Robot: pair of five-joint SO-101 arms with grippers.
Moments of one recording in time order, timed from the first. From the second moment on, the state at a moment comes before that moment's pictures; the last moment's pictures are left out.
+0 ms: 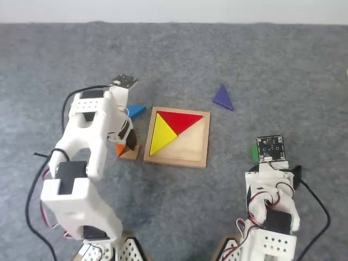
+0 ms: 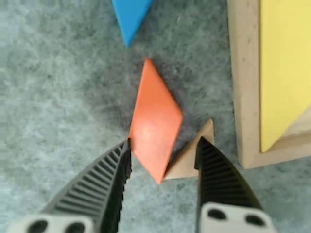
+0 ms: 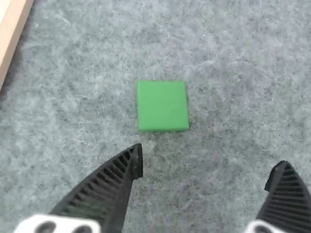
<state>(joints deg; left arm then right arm) -9.3 17.2 18.2 70.0 -17.7 7.6 -102.1 95.5 63.1 15.7</state>
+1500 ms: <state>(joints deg) -3.3 18.4 3.7 77.3 7.9 7.6 -102.1 95.5 63.1 15.7</state>
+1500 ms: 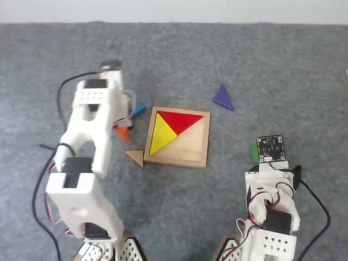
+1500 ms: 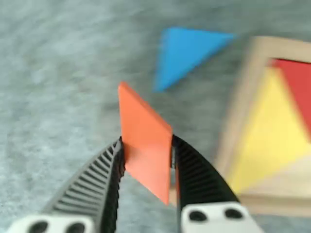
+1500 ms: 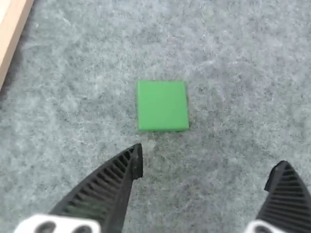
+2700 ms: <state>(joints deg) 27.7 43.6 -28.5 86.2 16.8 12.9 -102.1 95.5 63.1 15.7</state>
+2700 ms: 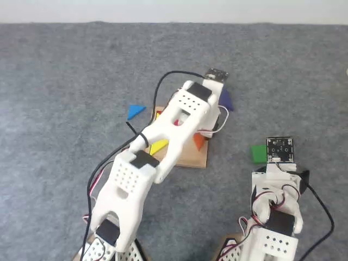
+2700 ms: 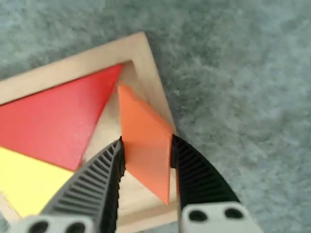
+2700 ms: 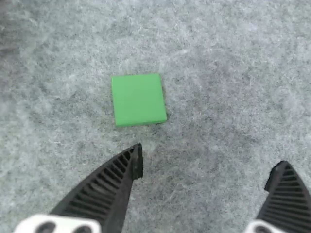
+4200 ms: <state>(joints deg) -4.7 10.1 16.2 84.8 -14.3 12.9 -102.1 95.5 63.1 15.7</state>
